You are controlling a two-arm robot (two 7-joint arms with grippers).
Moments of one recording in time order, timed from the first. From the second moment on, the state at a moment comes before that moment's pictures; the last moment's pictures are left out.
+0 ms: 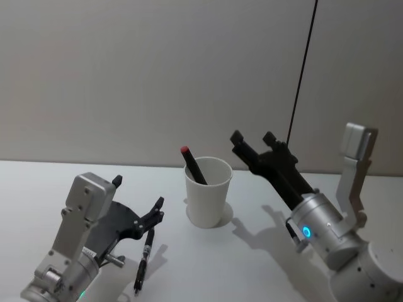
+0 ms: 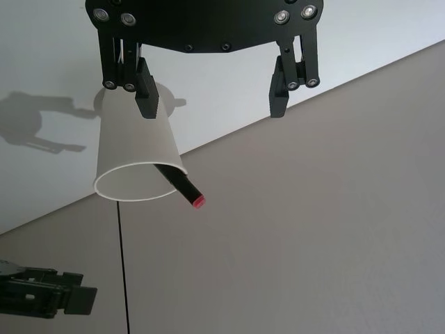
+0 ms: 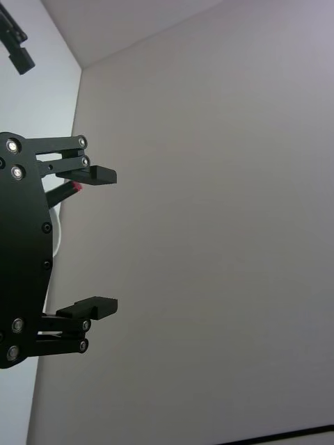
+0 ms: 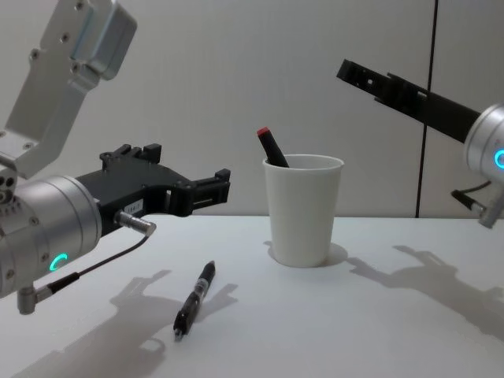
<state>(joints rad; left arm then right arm) -0.24 0.38 0.45 -1.63 -0.20 0.01 -0.01 0.39 0.12 -0.22 -1.35 0.57 -0.01 0.33</state>
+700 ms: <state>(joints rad) -0.24 0.38 0.45 -1.63 -0.20 0.01 -0.01 0.20 0.22 -0.22 -1.55 0.43 0.01 0.21</state>
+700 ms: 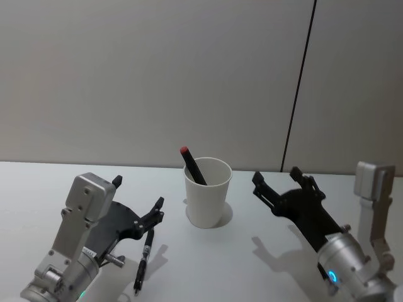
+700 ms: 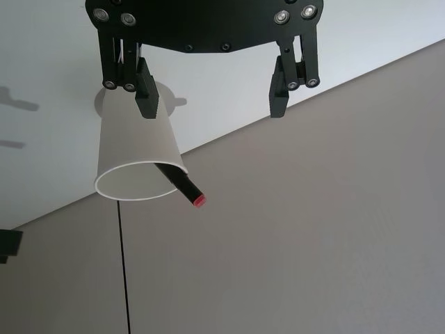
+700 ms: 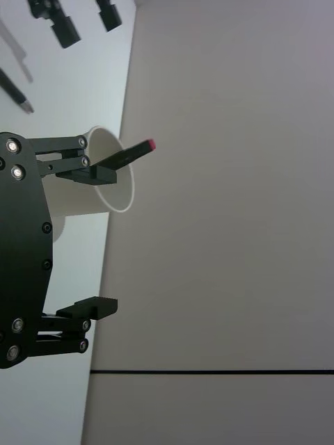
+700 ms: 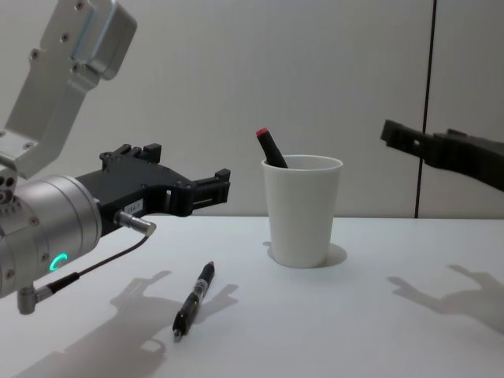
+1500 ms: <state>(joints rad) -0.24 0.38 0.45 -1.63 -0.20 0.01 -0.01 -0.01 0.33 -0.23 -1.76 0.29 0.03 0.07</state>
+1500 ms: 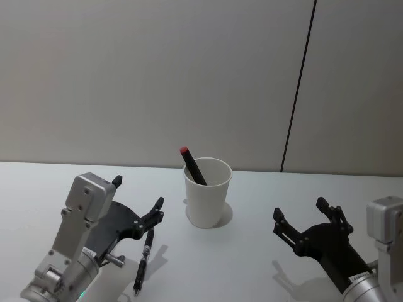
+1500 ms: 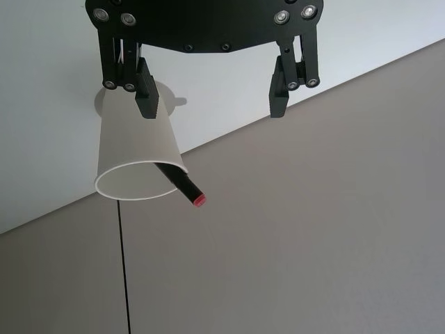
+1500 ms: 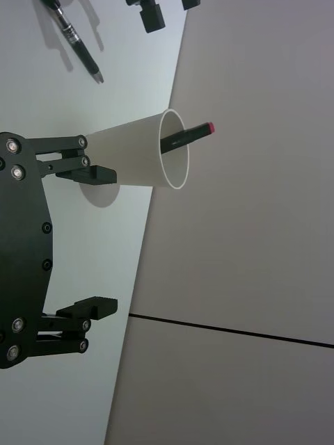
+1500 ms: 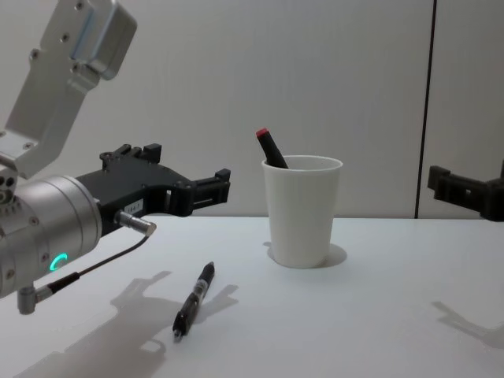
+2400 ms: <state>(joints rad) -0.22 0.39 0.44 -1.66 -0.24 0.08 -0.04 -0.01 0.34 -0.23 -1.77 0.29 0.03 0.07</state>
